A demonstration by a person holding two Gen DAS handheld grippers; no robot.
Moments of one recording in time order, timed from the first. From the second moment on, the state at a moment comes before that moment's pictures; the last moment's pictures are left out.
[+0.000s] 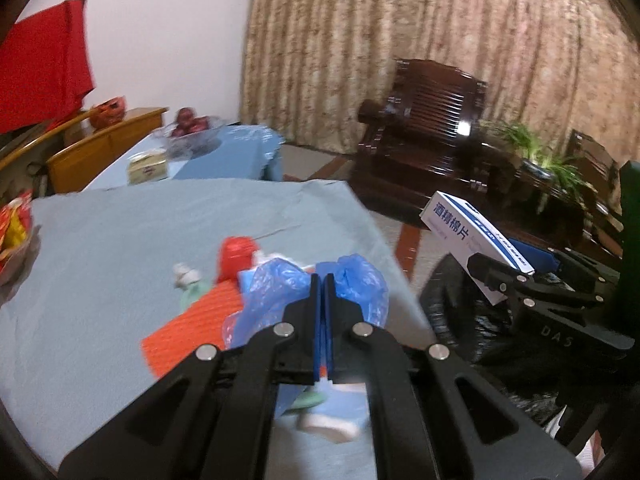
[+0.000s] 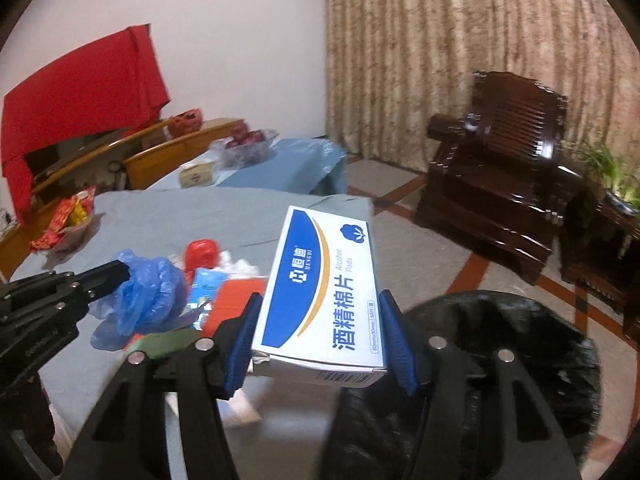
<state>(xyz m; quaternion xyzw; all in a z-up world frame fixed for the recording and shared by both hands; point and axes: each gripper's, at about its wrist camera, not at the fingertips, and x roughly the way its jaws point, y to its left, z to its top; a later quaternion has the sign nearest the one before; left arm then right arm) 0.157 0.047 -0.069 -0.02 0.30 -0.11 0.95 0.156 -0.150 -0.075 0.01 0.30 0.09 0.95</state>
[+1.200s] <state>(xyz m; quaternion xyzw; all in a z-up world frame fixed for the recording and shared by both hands) 0.186 -0.176 -0.115 0.02 0.34 -0.32 0.88 0.101 -0.341 -0.123 0.02 0.36 -0.11 0.93</state>
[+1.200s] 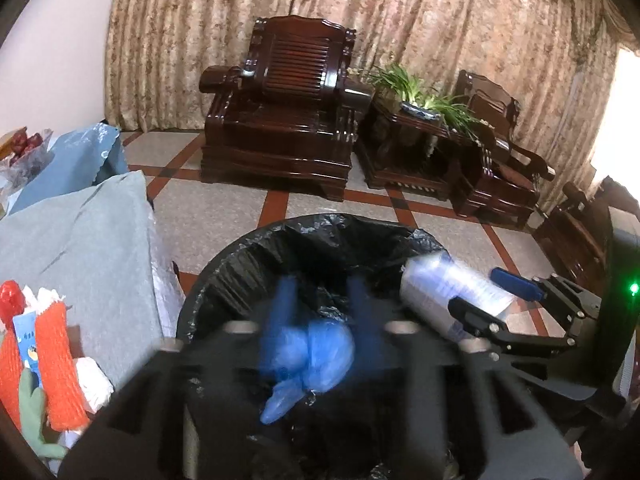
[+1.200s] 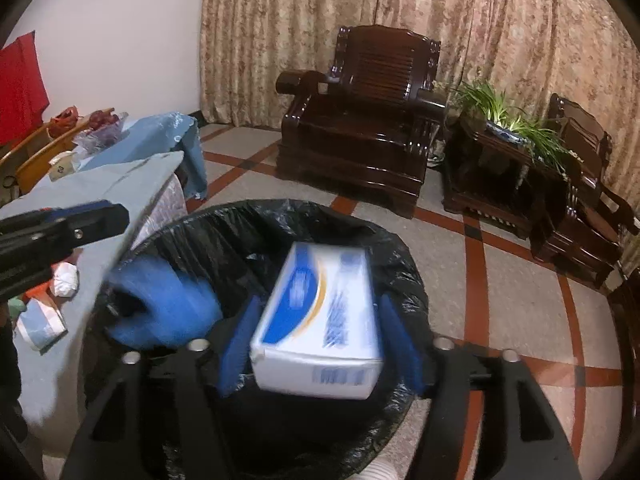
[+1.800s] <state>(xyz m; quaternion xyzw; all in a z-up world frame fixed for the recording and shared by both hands) 0.172 -0.042 -0.084 -0.01 0.30 -0.14 0.94 0.105 -0.289 -0.101 0.02 0.31 -0.05 0.95</state>
